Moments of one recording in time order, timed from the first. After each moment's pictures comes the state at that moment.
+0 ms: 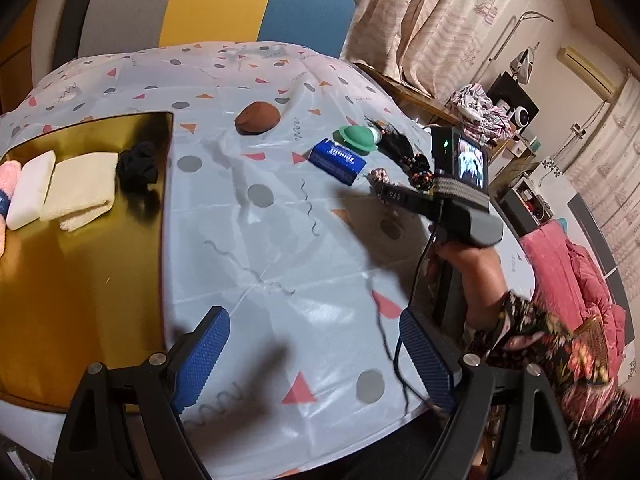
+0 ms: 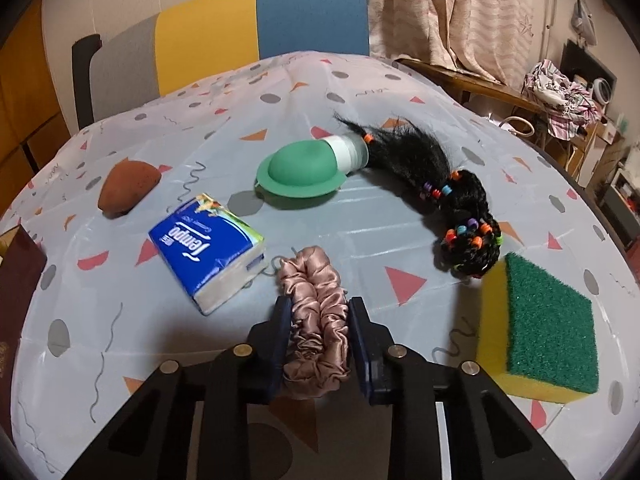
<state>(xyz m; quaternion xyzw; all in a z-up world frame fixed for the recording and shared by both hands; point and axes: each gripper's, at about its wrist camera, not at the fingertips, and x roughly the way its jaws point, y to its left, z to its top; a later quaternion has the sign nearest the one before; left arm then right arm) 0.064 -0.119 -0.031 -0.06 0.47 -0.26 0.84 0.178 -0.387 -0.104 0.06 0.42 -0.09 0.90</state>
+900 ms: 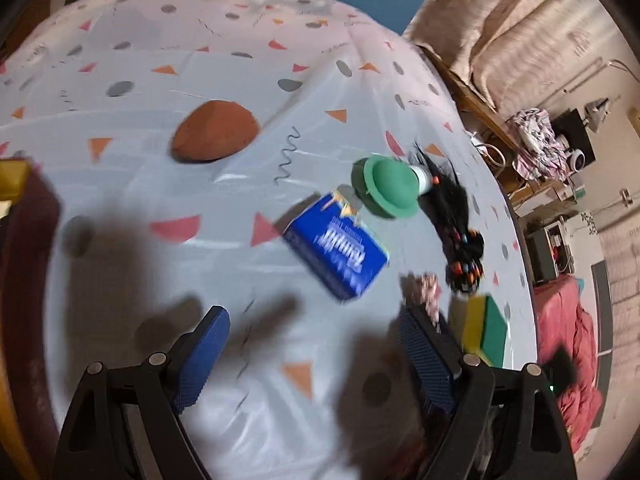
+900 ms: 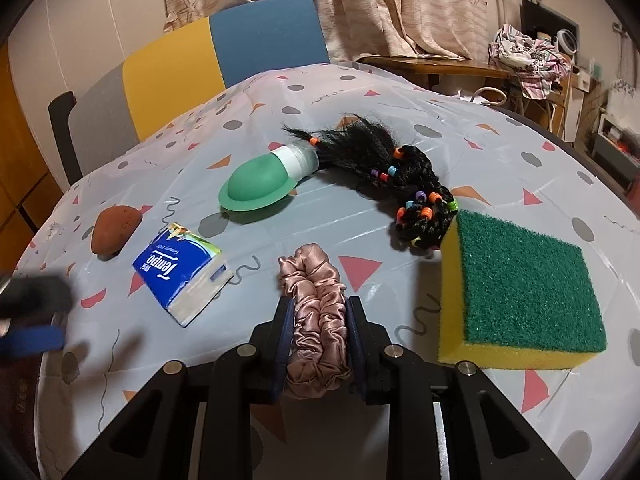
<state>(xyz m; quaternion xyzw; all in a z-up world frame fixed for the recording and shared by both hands) 0.244 -0.234 -0.061 -0.13 0.57 -0.17 0.79 0.155 -0.416 -0.106 0.14 0.39 -0.12 0.90</state>
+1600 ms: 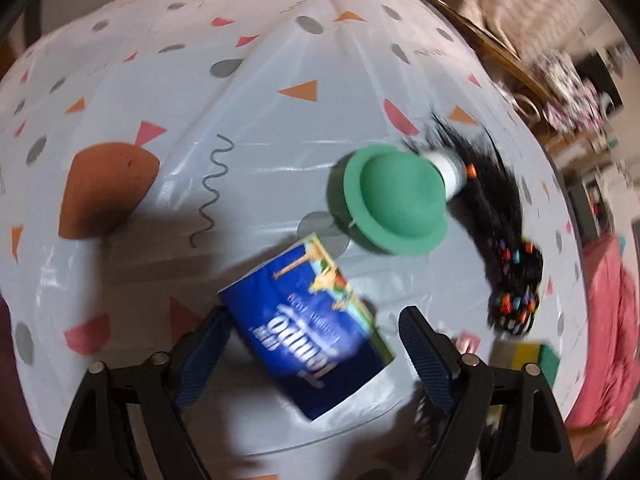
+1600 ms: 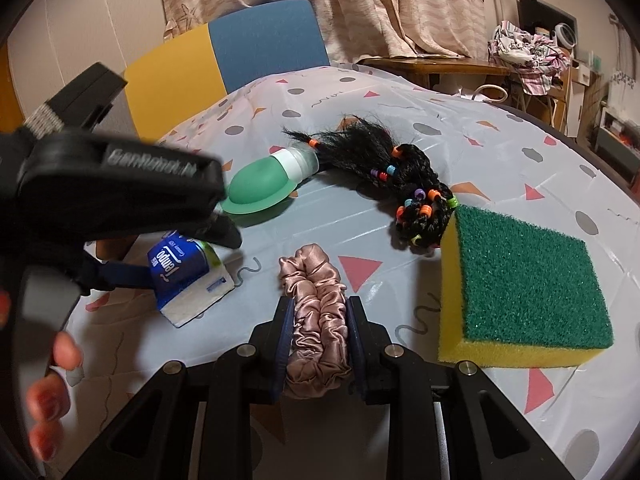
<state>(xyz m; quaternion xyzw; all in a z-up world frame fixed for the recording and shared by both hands) 0.305 -0.314 -0.095 -0.01 0.60 -0.16 0.78 0.151 -0.420 -0.108 0.16 0.38 -0.11 0.91</state>
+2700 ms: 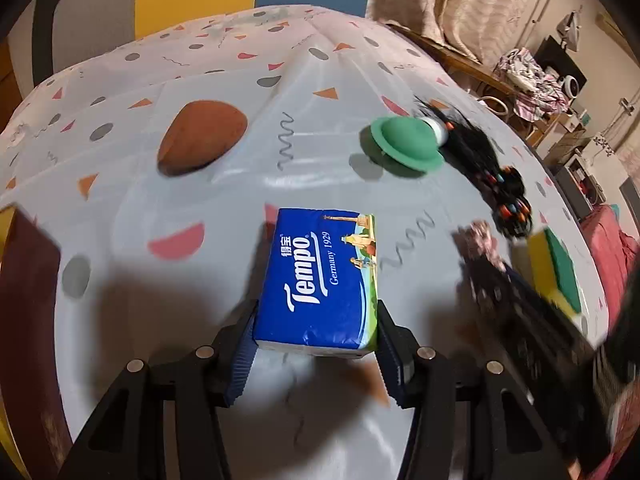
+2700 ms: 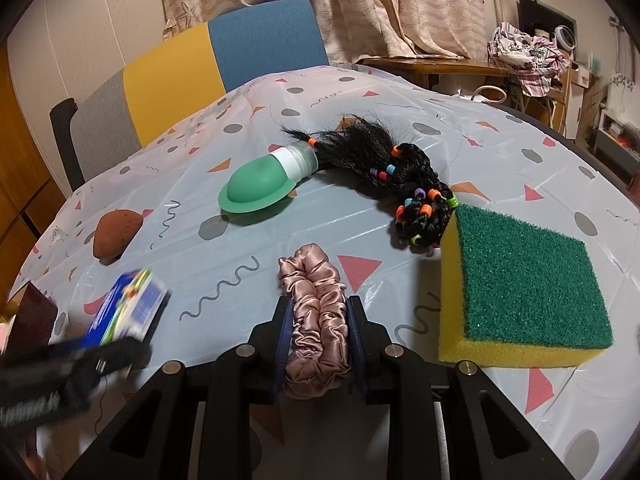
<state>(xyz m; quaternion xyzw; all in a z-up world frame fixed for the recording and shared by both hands) 0.214 -0.242 -0.094 0.01 0.51 -0.19 0.84 0.153 -0.419 -0.108 0.15 0.38 -0.11 0.91</state>
